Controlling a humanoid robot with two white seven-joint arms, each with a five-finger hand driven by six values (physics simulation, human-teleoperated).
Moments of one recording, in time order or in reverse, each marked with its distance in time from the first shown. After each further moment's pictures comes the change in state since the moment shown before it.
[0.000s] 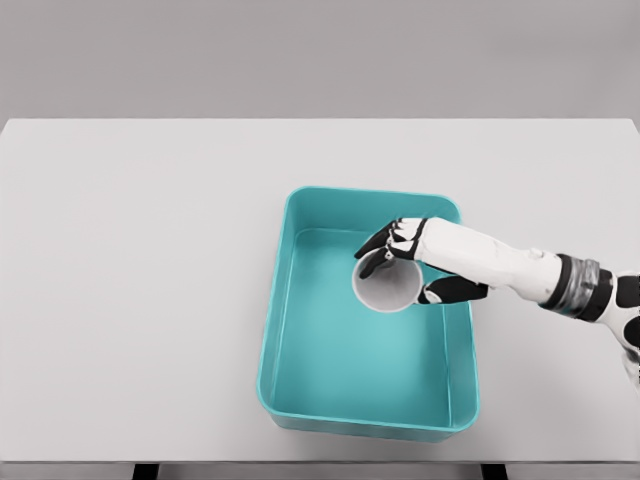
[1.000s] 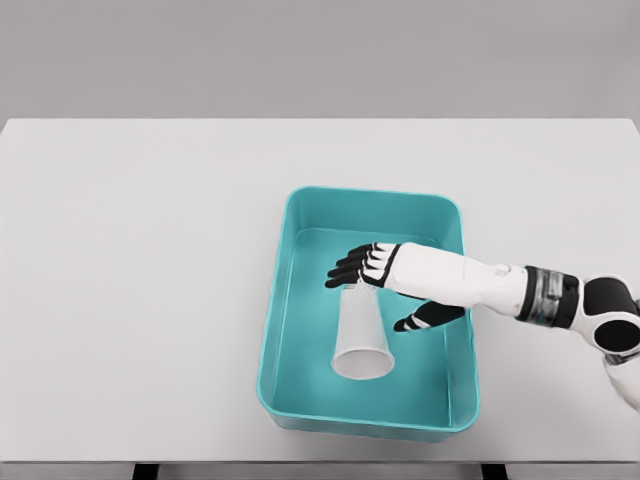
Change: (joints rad) left arm 0.002 0.000 0.000 0.000 0.000 0.000 0.000; right arm -0.055 -0.012 0.108 -0.003 0.123 0.000 0.000
